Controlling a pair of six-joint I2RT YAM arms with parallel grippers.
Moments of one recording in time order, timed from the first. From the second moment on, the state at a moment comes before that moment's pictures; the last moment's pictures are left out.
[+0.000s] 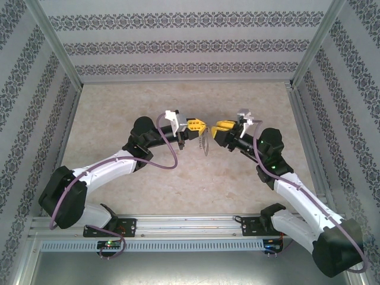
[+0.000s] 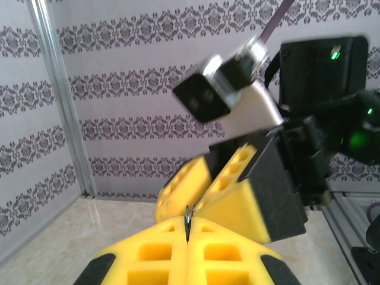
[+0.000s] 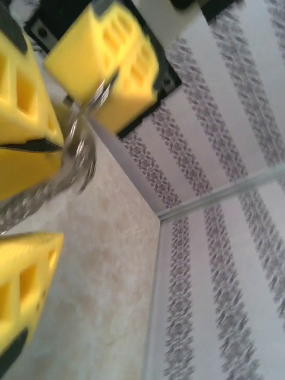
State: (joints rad) left arm -0.63 1.41 0.85 0.76 0.66 -0.01; right arm 0.34 0.92 0.55 0.38 -0.58 0.44
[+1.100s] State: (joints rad) left arm -0.51 1.63 0.84 1.24 0.83 -0.56; right arm 0.32 1.05 0.60 0.54 -0.68 0.61
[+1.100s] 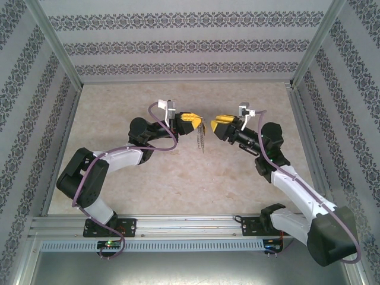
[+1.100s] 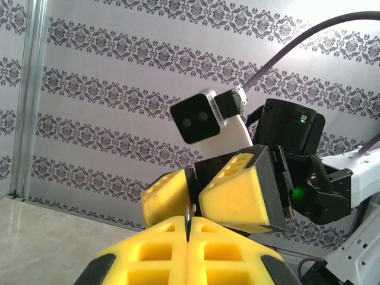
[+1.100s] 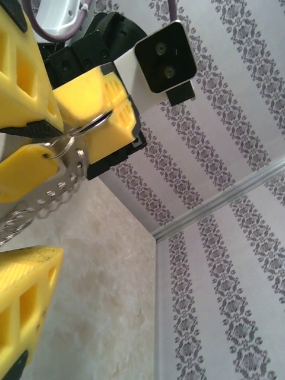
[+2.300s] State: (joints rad) left arm -0.51 1.64 0.86 1.25 0.85 -0.62; right arm 0.34 1.20 0.67 0.72 -0.88 0.68
